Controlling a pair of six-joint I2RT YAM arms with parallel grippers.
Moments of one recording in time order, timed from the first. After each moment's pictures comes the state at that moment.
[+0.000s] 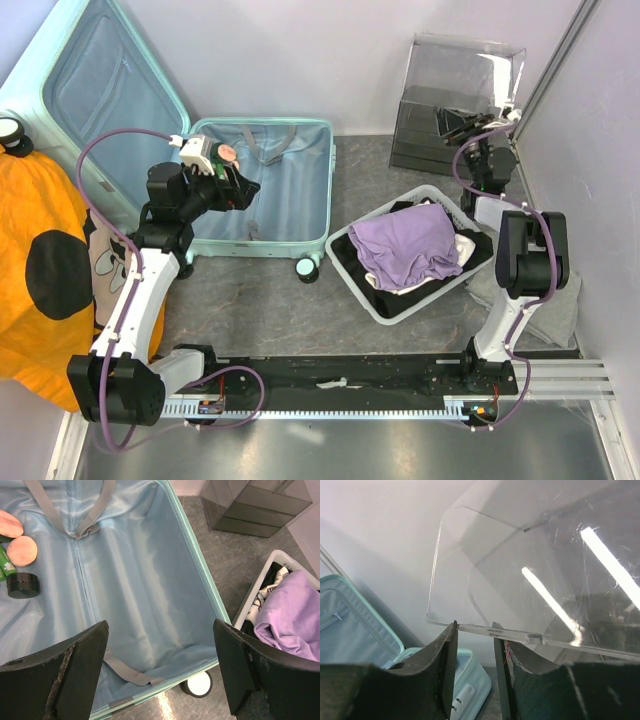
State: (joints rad) left arm -0.06 1.12 1.00 -0.17 0.40 -0.22; right arm -0.06 1.89 1.13 1.24 -0.36 0.75
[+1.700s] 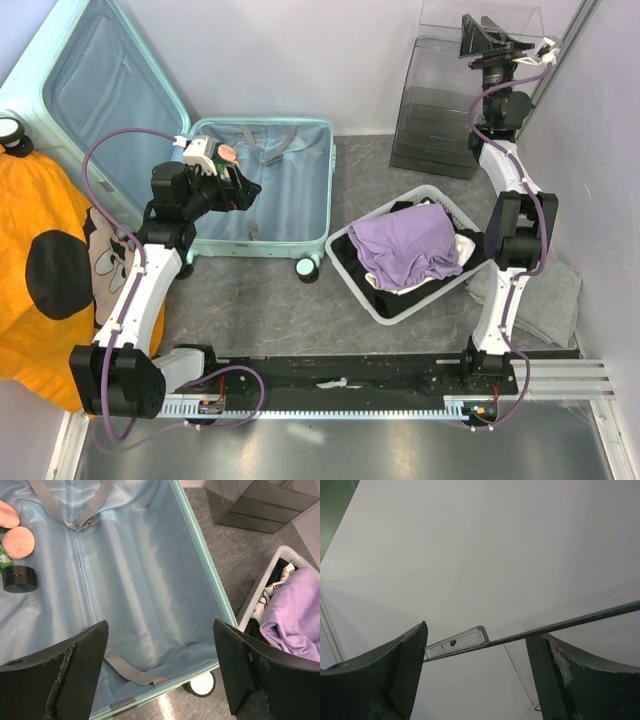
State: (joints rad) left arm -0.06 1.15 1.00 -0.16 0.40 -0.22; right arm -0.08 2.19 1.92 1.15 -0.17 0.80
